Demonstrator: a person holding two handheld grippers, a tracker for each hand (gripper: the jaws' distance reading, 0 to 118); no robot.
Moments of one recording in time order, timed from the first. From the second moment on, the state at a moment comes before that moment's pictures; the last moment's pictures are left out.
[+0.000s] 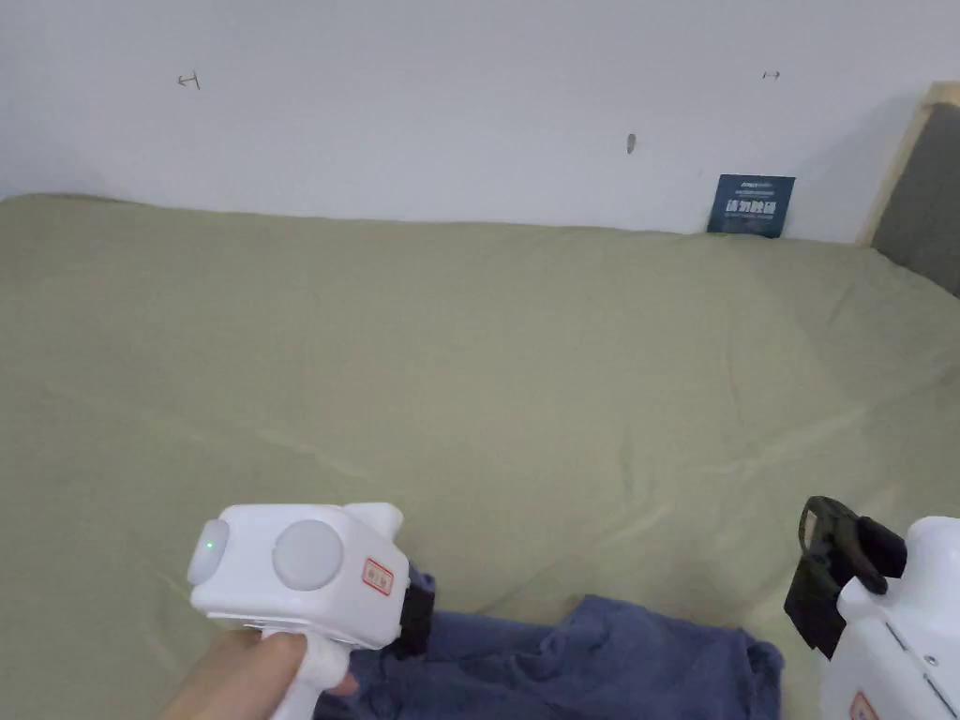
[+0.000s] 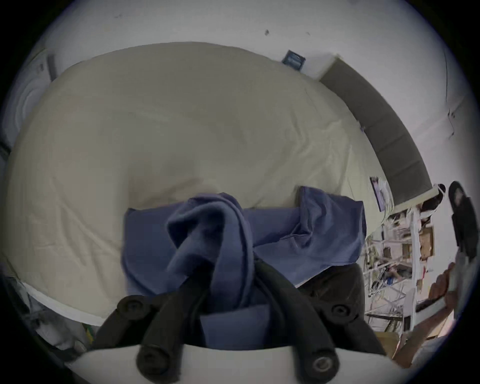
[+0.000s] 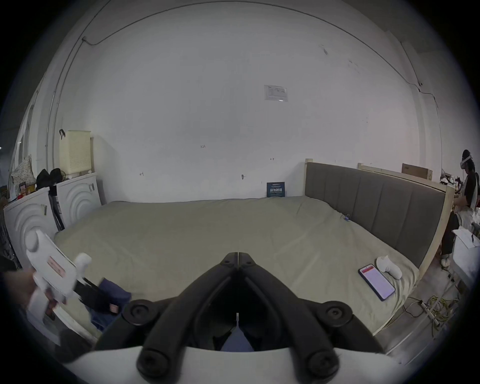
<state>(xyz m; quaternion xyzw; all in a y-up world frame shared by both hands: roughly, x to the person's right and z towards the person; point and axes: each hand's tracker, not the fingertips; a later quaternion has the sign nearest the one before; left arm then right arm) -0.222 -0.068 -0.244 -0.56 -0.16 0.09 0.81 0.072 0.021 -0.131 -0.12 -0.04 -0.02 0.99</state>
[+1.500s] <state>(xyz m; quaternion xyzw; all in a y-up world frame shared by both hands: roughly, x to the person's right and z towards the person) -0.368 -0.077 -0.221 -0.51 -0.22 0.26 0.79 0.053 0.009 -0.149 -0.16 -0.02 -0.02 0.99</state>
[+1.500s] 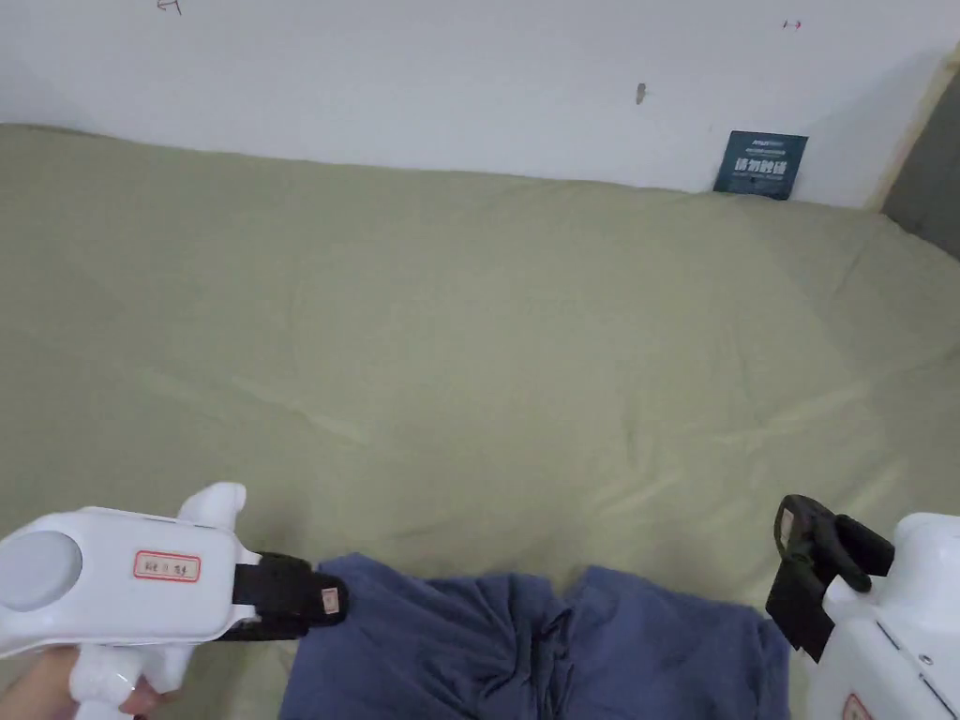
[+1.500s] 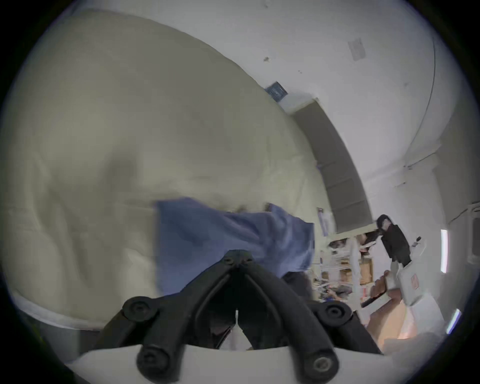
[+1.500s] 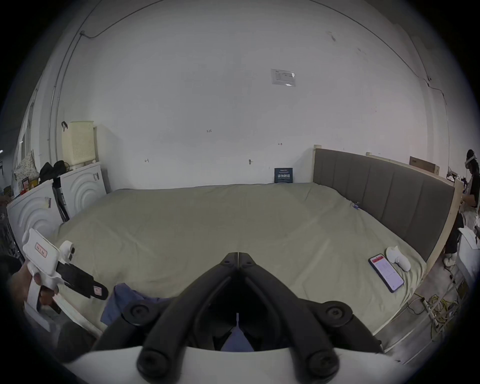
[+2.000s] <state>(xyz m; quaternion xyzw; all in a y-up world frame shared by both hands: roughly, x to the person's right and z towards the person) -0.351 -0.160 -0.250 -0.52 -0.30 0.42 0.68 0.043 0.005 -0.149 -0.17 -0.01 -0.02 0.99</state>
